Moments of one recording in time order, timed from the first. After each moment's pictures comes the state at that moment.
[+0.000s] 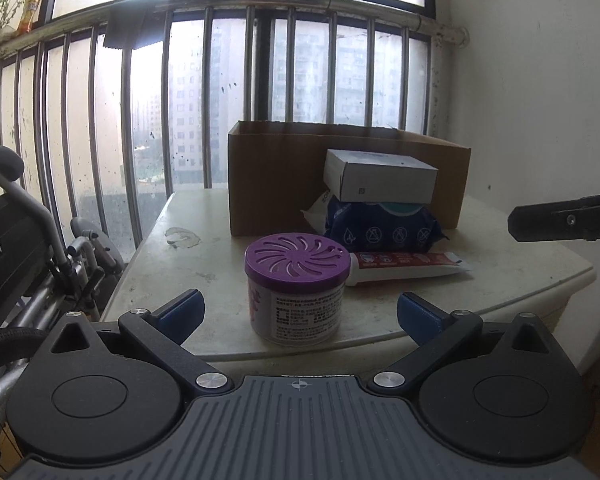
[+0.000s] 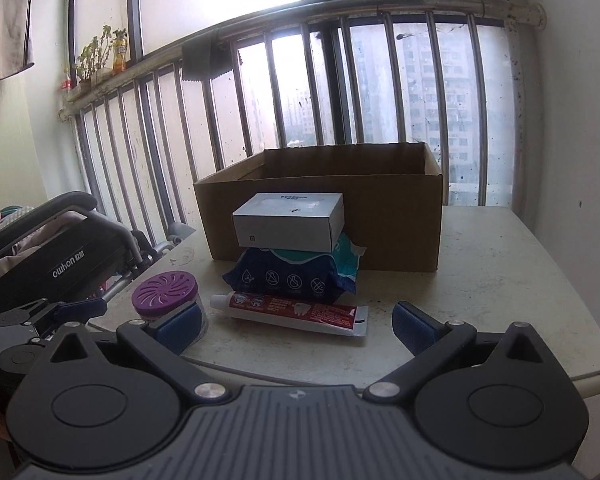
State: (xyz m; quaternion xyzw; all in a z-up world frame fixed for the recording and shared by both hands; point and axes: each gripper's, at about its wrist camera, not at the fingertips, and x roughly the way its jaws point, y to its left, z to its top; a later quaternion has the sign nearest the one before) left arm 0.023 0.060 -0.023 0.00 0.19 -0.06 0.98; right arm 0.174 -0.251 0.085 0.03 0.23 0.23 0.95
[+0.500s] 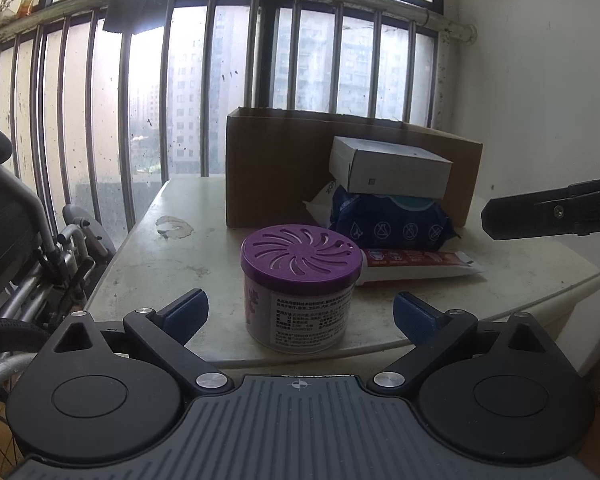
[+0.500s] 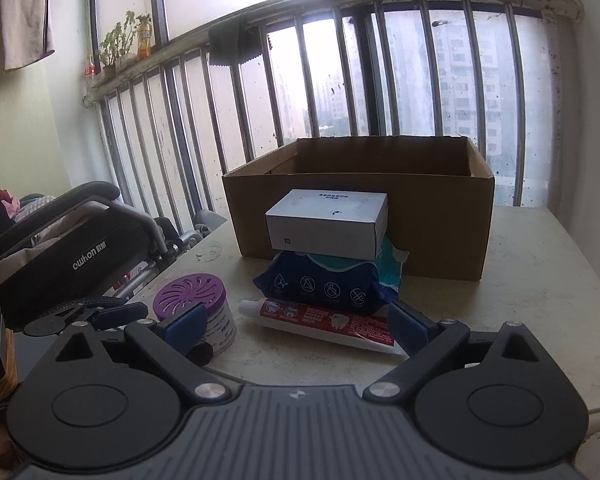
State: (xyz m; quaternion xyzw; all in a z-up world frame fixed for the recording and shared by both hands) left arm 0.043 0.064 -0.034 -0.02 0.21 -0.07 0.98; right arm 0.198 -0.223 0.085 0.01 0.25 0.27 0.93
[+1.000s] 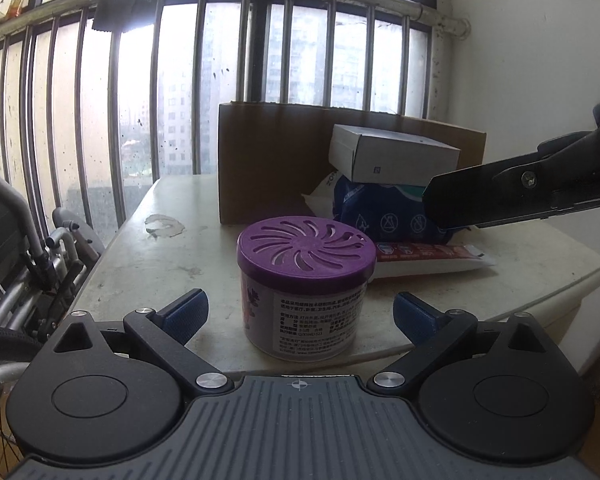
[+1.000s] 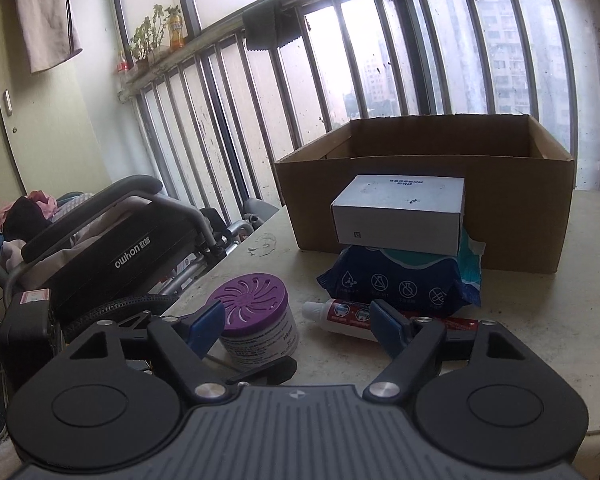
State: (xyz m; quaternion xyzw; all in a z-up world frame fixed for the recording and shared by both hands) left arm 0.057 0.066 -0.046 -0.01 0.20 -0.08 0.98; right arm 0.212 -0.194 0.081 0.04 0.27 0.34 0.90
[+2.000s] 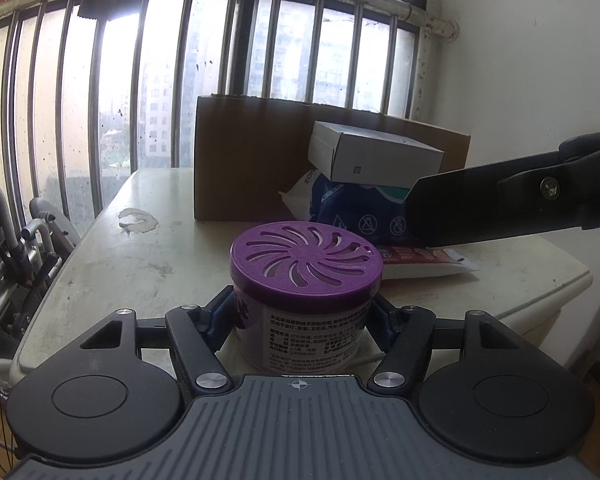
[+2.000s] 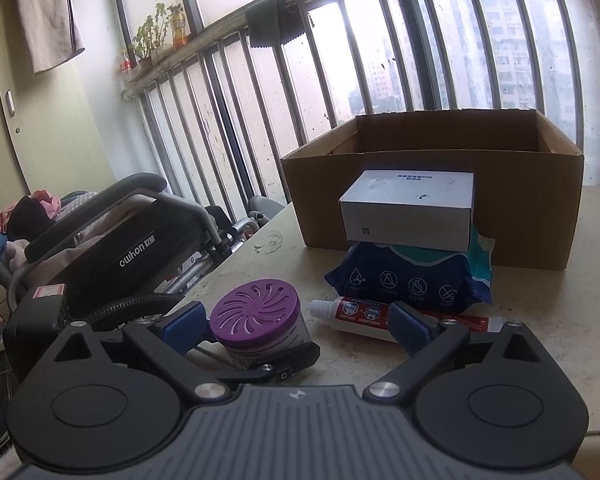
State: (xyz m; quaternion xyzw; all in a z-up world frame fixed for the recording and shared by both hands) left arm 0.064 0.064 -0.046 -0.03 0.21 -0.11 0.97; right arm 0.214 -0.186 0.079 0.03 0.27 0.35 0.90
